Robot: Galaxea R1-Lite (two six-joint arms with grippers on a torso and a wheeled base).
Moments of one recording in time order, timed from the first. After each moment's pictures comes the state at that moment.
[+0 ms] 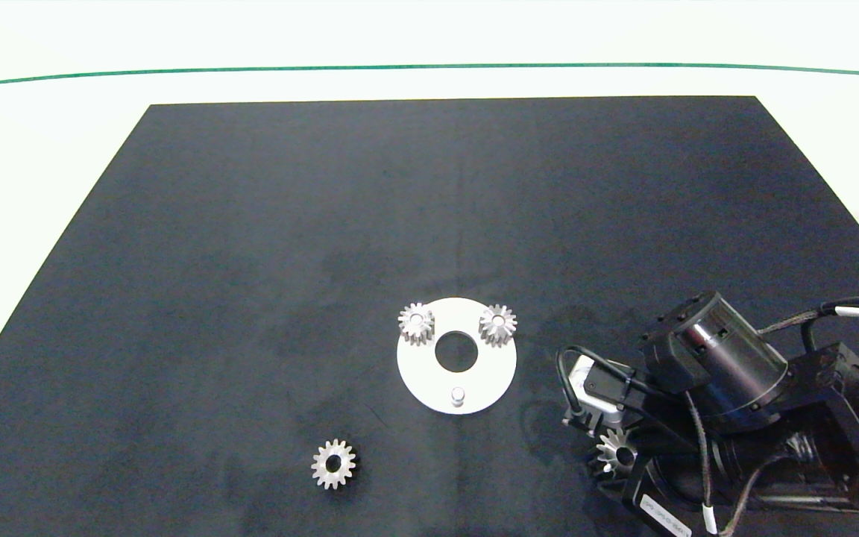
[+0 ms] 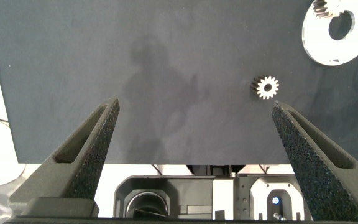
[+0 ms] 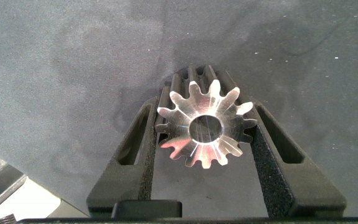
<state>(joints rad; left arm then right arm) -0.23 1.09 -1.56 1.18 0.10 -0.26 0.72 1.61 -0.93 0.36 -0.20 -0.29</state>
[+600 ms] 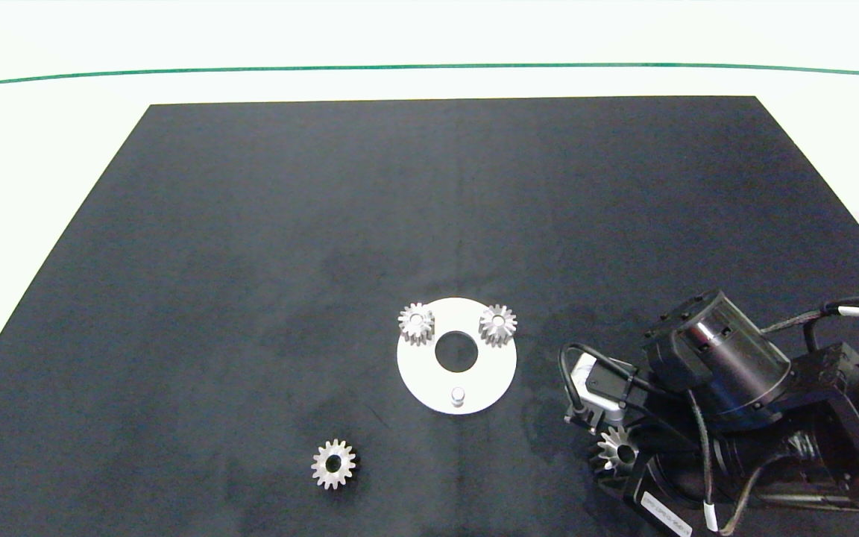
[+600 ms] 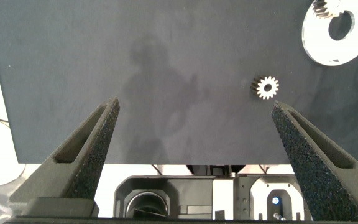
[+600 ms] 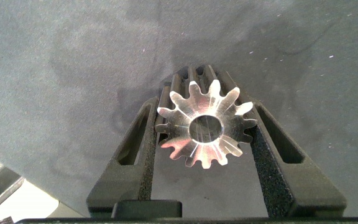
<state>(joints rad) -0.23 1.09 -1.56 1.18 0.10 -0.26 0.72 1.61 -0.93 0.35 -0.21 -0.29</state>
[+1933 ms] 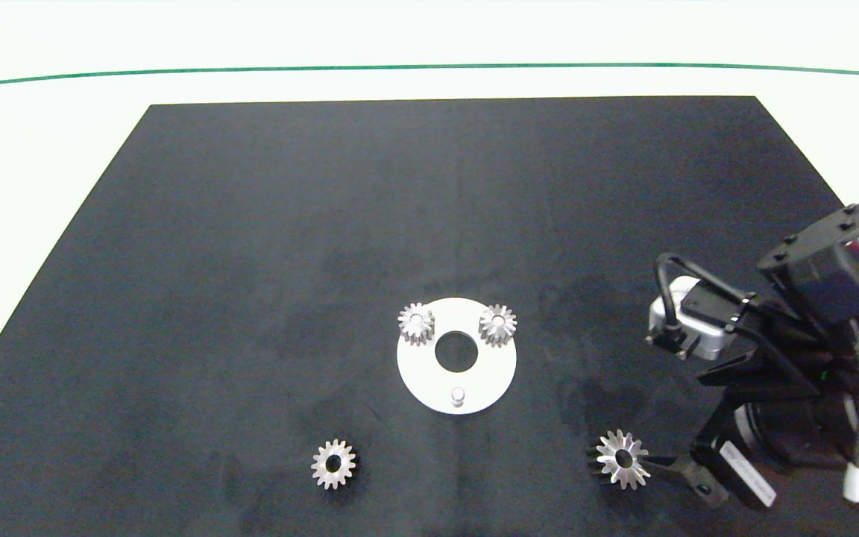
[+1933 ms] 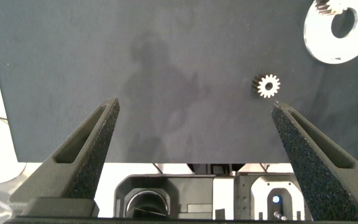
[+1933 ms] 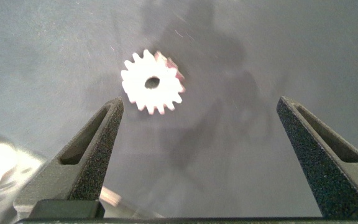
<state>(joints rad) -0.23 1.10 -1.55 1.18 0.10 -0.26 0.70 1.45 -1.11 0.61 -0.27 -0.12</state>
